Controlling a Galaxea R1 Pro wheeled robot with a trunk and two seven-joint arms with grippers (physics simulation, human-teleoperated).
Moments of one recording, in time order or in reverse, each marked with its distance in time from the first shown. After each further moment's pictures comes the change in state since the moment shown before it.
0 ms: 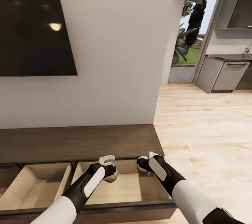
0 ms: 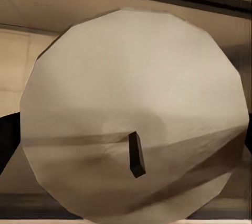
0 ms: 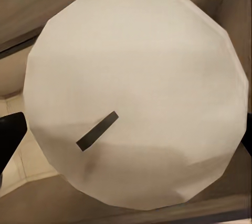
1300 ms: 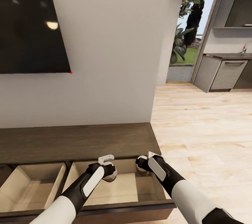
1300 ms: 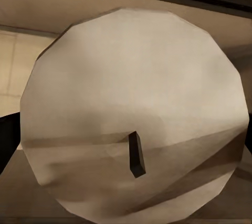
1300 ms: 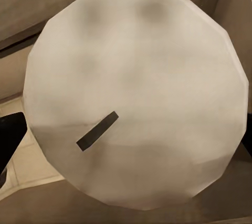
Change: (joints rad) left arm 0.000 0.004 0.012 0.000 0.000 -0.003 0.002; right arm 0.000 0.006 0.001 0.001 0.000 -0.001 0.014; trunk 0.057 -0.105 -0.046
